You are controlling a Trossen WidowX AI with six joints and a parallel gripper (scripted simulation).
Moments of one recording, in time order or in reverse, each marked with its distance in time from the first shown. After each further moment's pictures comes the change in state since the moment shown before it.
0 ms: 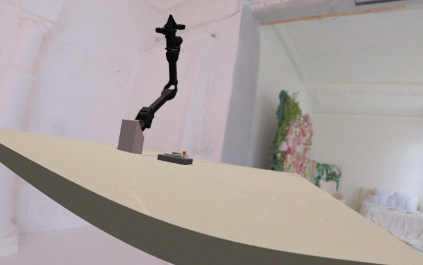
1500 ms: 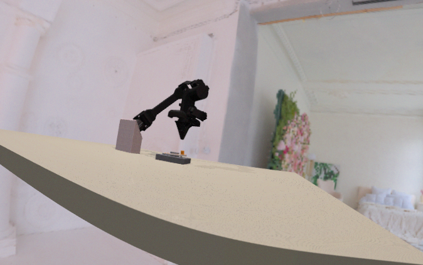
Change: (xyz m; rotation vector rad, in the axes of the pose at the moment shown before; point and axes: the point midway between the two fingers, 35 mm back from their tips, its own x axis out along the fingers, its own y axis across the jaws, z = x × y) arm -0.362 -0.316 -0.509 -1.032 2.555 0.425
